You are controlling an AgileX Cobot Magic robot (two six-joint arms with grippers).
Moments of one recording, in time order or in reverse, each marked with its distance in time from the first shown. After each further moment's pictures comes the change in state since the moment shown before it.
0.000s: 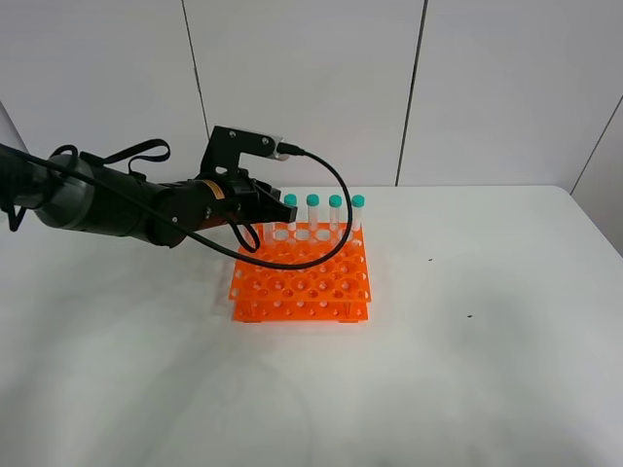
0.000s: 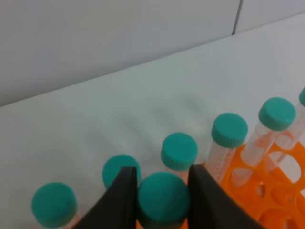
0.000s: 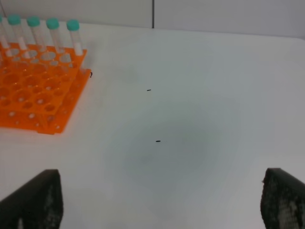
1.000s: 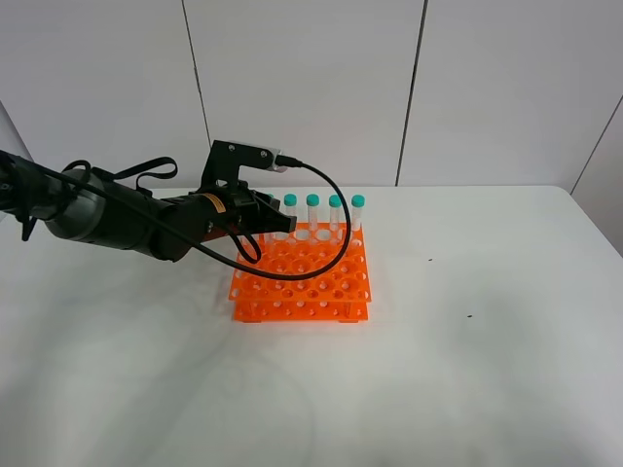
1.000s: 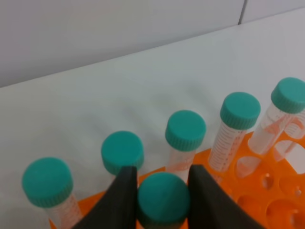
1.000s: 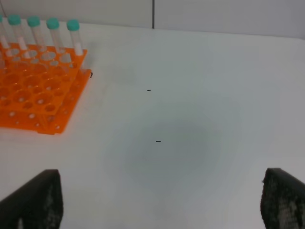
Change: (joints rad) left arm 0.000 0.031 0.028 0.001 -0.066 -0.030; right arm 0.000 0.000 0.000 0.001 0.000 0.000
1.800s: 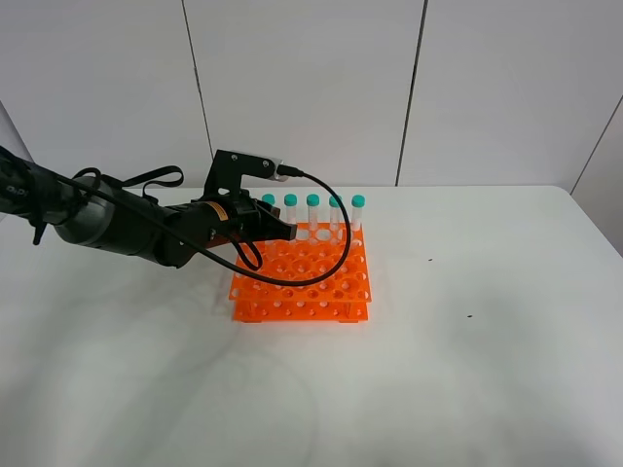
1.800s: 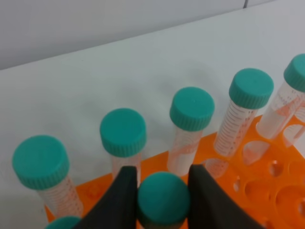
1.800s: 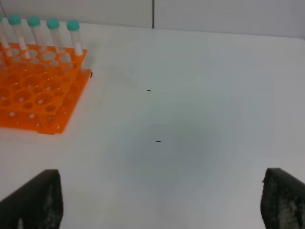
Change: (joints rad) left arm 0.000 0.033 0.000 0.000 -0.008 -0.003; right arm 0.000 0.000 0.000 0.000 0.000 0.000
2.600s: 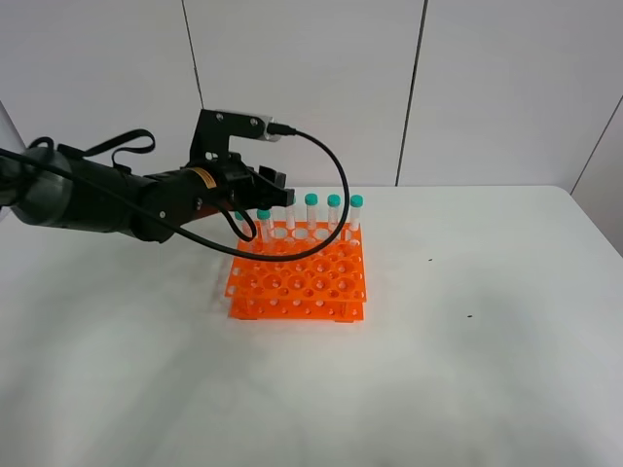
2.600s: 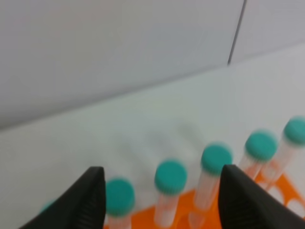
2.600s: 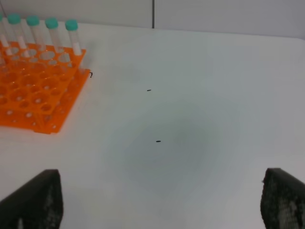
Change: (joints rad) left arm 0.000 -0.166 0.000 0.003 0.036 0.000; right arm 0.000 0.000 0.000 0.000 0.000 0.000
